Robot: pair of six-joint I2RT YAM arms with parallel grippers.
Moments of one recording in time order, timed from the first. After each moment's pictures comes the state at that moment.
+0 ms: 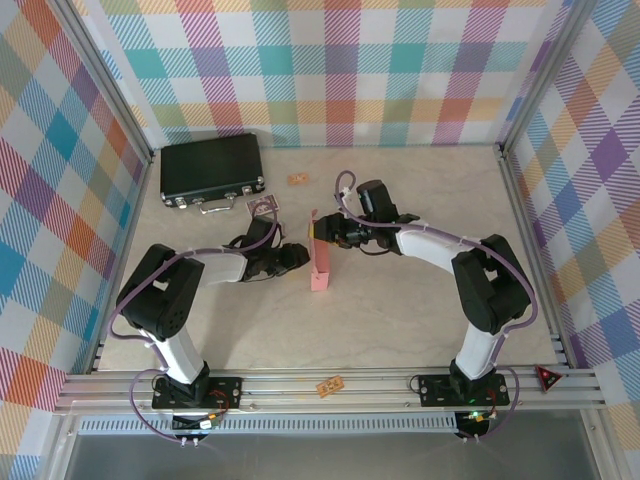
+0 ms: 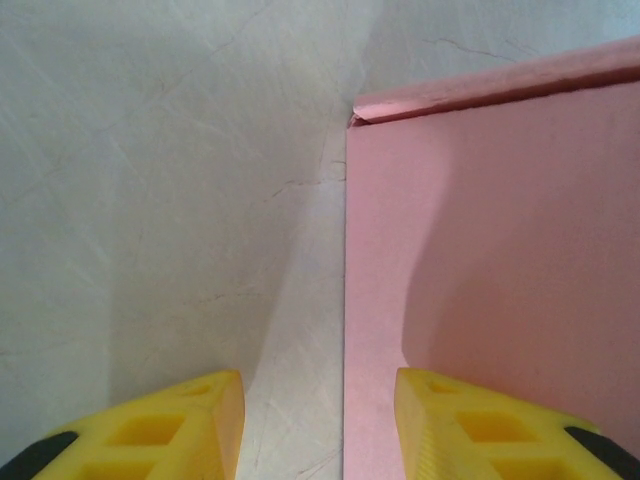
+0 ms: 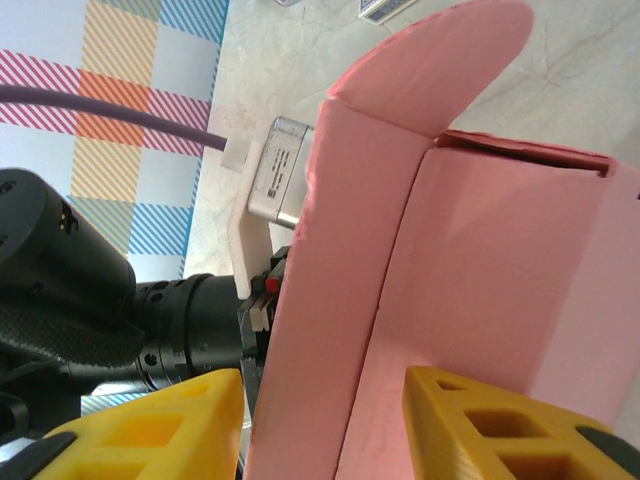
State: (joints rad) left arm -0.43 1.74 0.81 0.06 0.35 -0.76; right arm 0.56 1.78 1.13 -0.03 -0.70 0.70
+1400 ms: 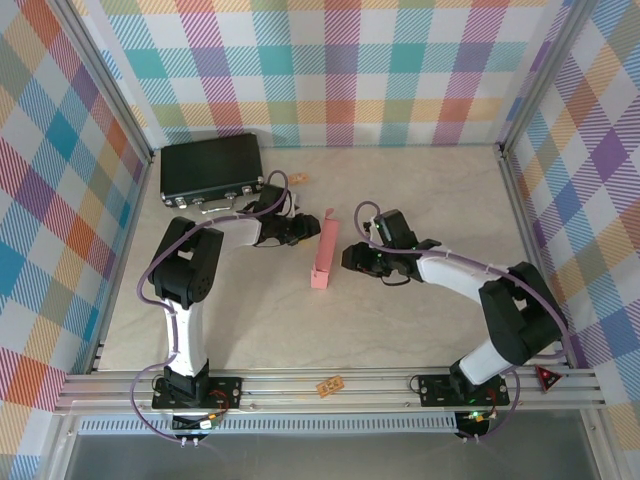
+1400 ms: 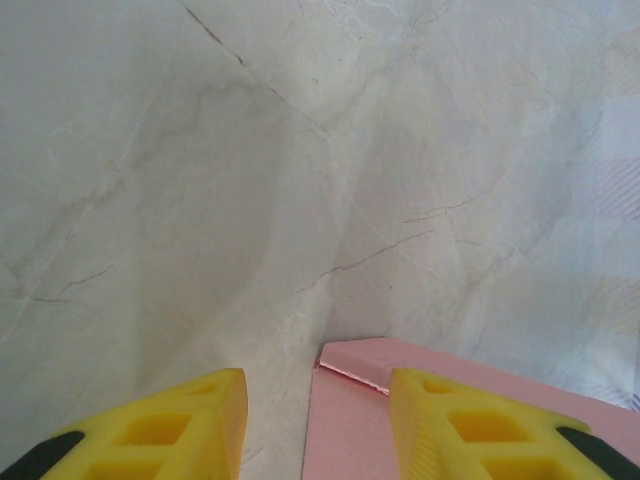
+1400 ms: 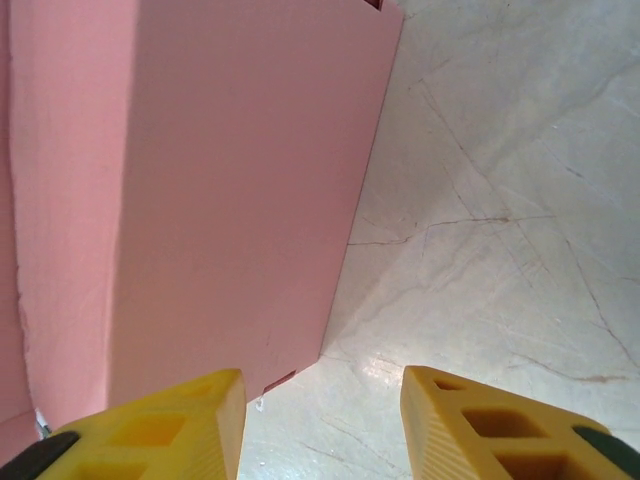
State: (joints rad) left arm -0.39 2.02 1.23 -0.09 0.49 -0.65; right arm 0.55 1.53 0.83 -0.17 -0.40 0.69
